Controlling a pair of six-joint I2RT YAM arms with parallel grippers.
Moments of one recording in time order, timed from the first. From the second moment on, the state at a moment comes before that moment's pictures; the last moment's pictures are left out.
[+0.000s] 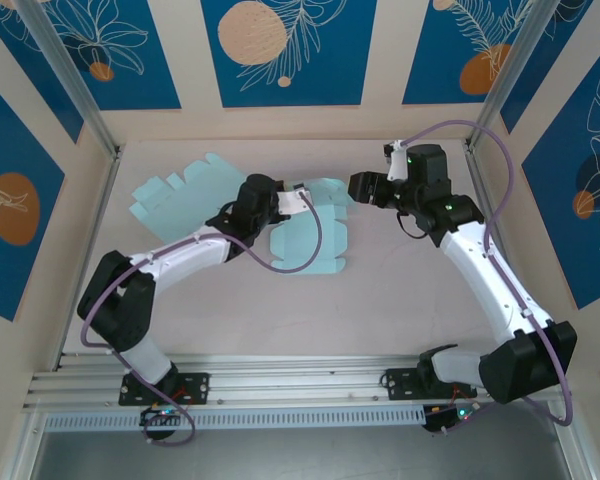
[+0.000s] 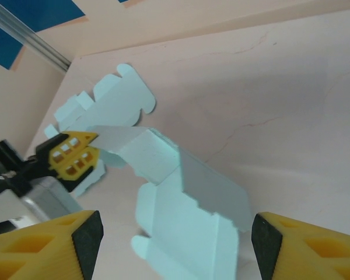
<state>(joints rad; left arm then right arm) -0.67 1.65 1.12 0.15 -0.25 1.01 0.29 1.26 1.26 -0.58 -0.29 0.40</state>
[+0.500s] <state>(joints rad) -0.70 1.75 1.10 0.25 -0.33 1.13 0.37 1.46 1.44 -0.64 -0.37 0.53</state>
